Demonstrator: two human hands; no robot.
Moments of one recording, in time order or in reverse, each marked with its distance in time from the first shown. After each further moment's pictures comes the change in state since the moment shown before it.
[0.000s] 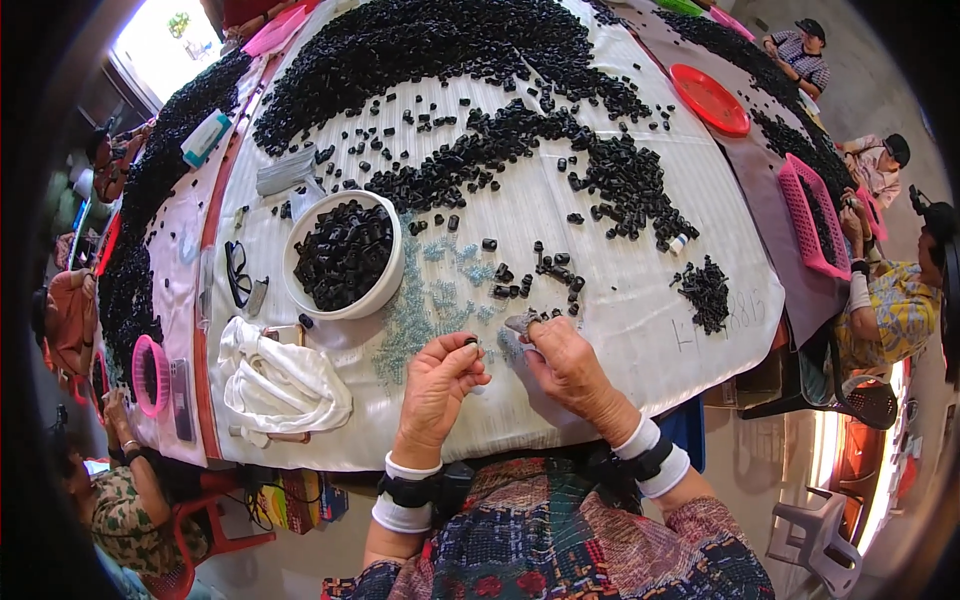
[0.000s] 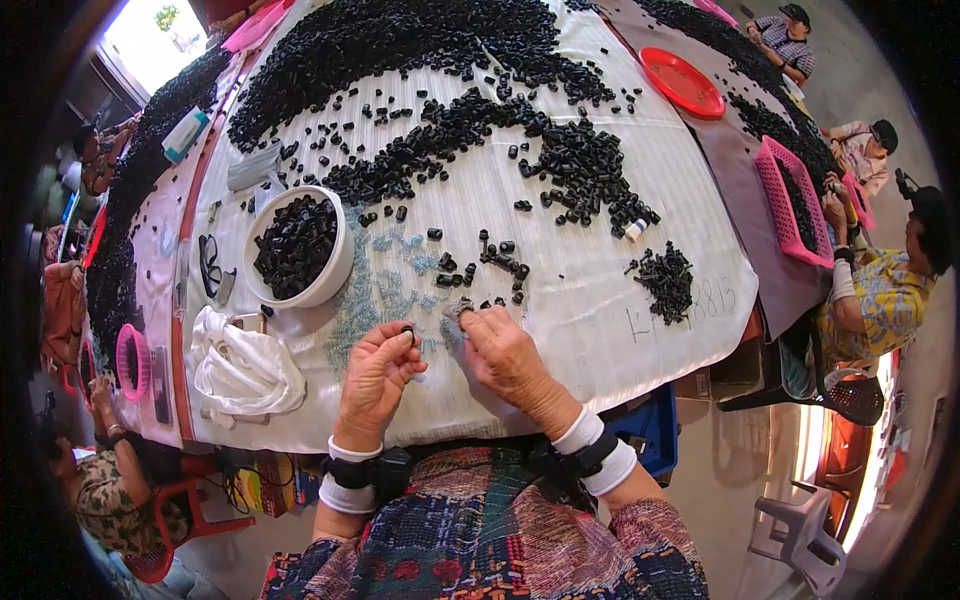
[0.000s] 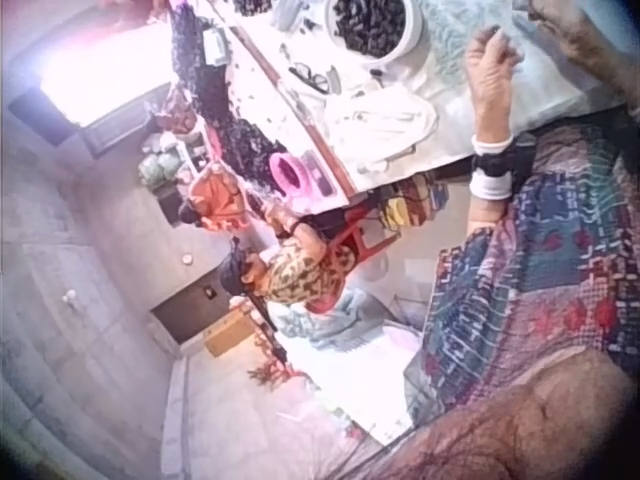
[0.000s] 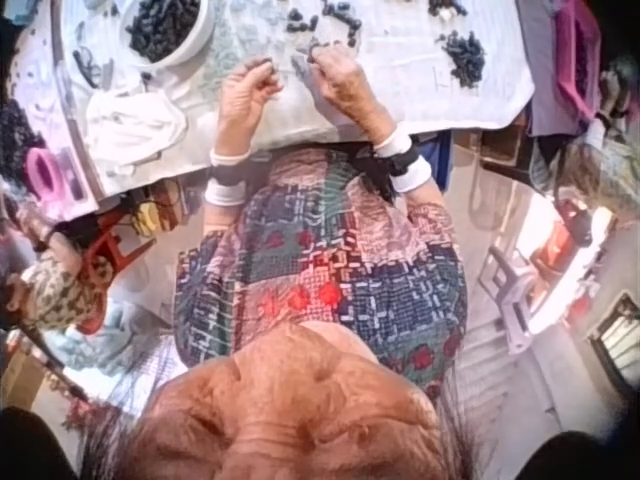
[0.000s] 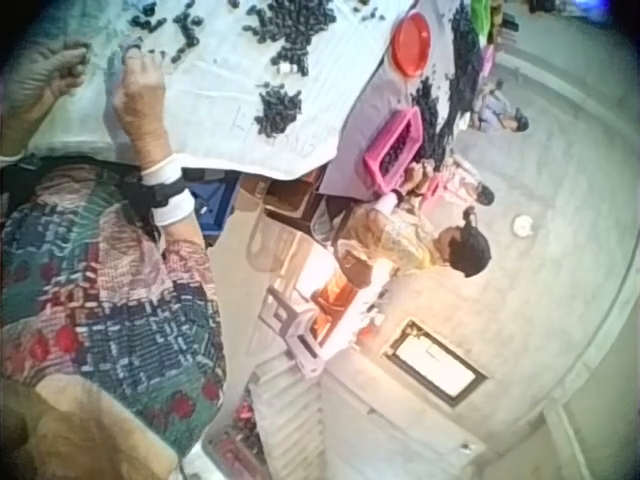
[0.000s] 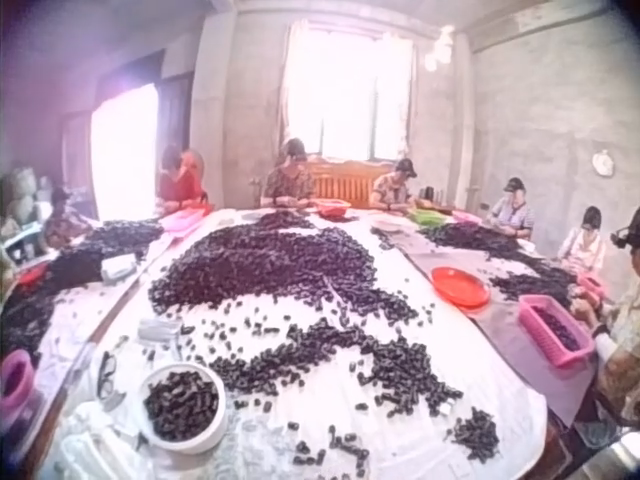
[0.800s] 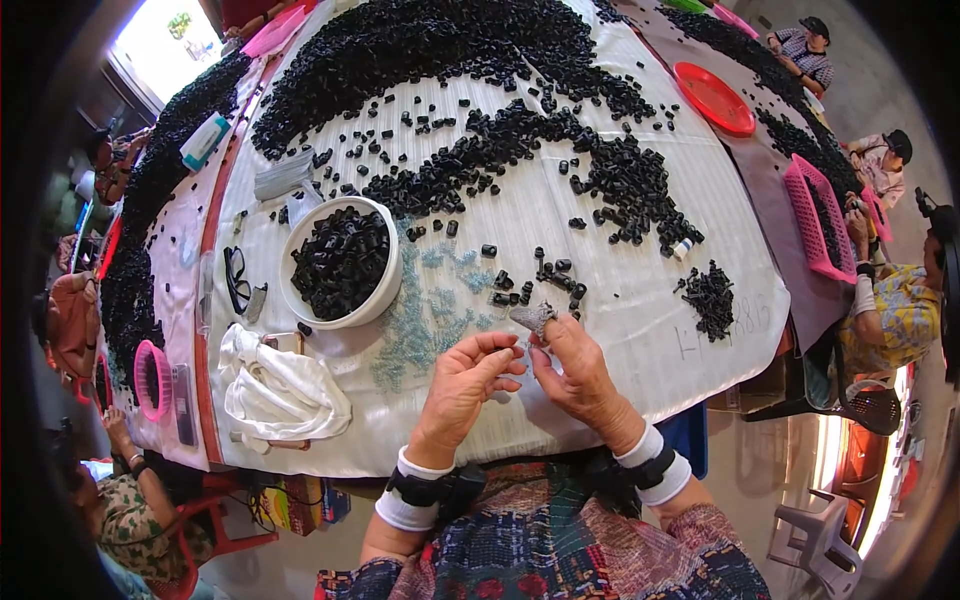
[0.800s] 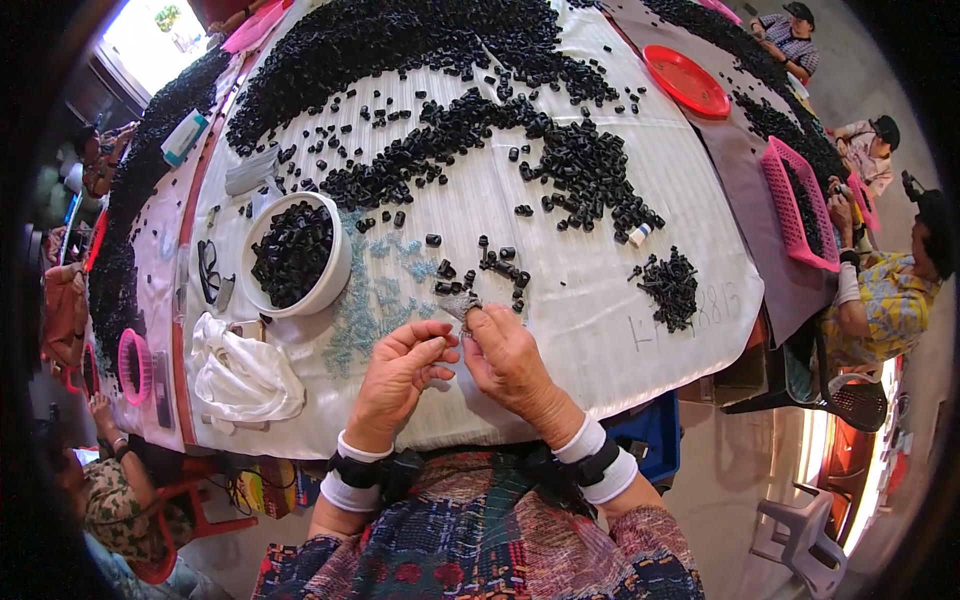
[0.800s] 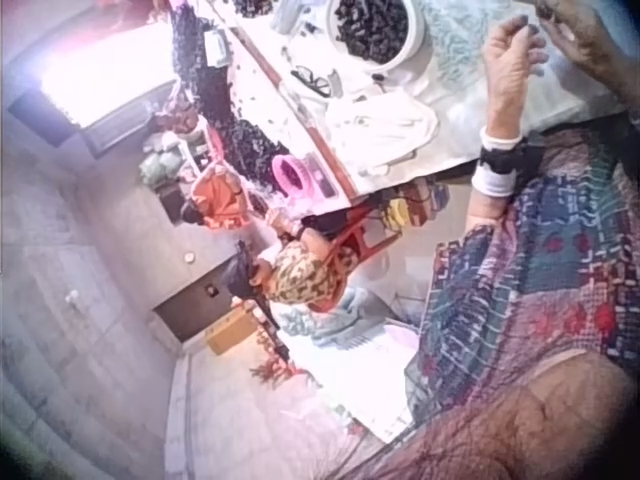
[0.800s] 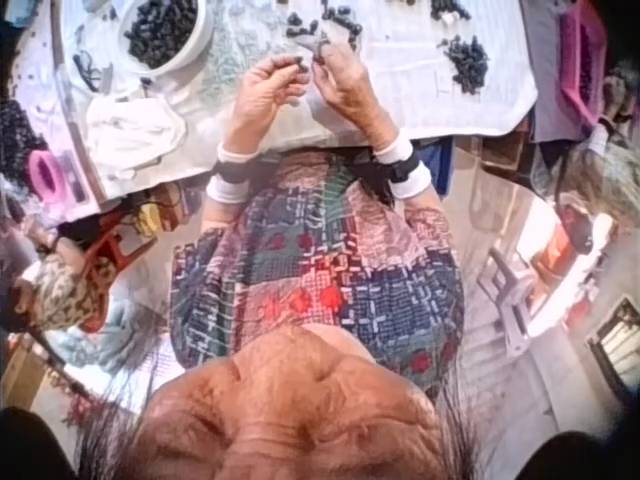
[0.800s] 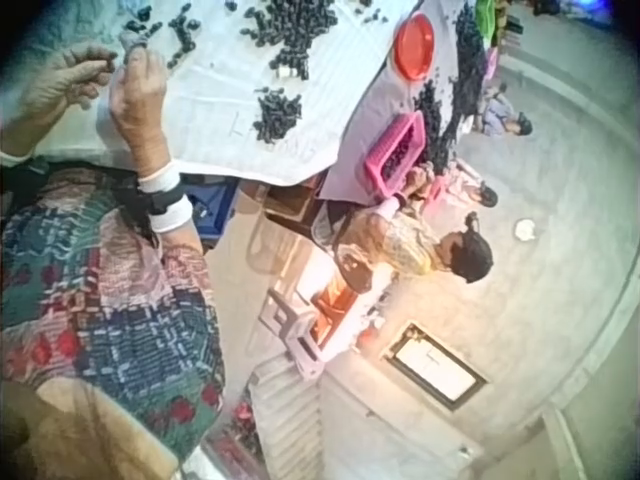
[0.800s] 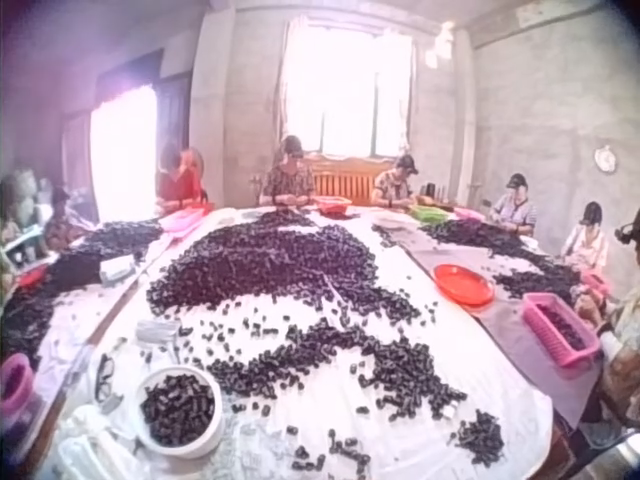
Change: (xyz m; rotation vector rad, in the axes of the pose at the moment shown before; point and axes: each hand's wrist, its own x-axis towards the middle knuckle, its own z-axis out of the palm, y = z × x) left_hand 0.011 -0.004 0.026 0.150 -0.157 -0.091; right_hand 0.009 -0.002 -0.007 0.114 0.118 -0.013
